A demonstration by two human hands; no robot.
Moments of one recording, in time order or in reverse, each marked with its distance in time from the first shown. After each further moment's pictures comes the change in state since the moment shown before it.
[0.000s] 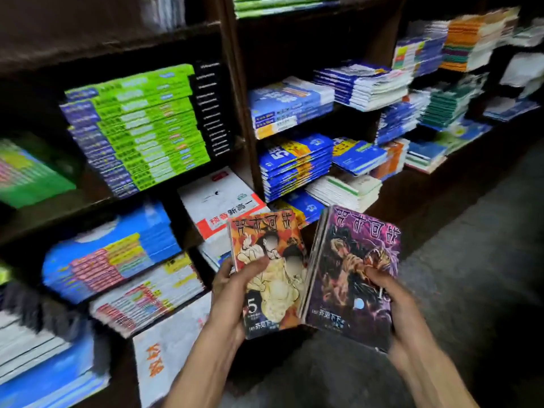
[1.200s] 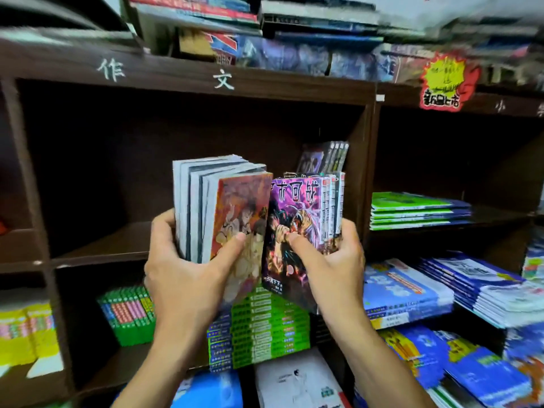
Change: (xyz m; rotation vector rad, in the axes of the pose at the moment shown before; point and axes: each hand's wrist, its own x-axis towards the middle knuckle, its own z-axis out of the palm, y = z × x) left_hand 0.032 0.360 -0.044 0.394 0.697 1.333; right_hand 0.084 -0.109 0.433 -0.531 -0.162 -1.116
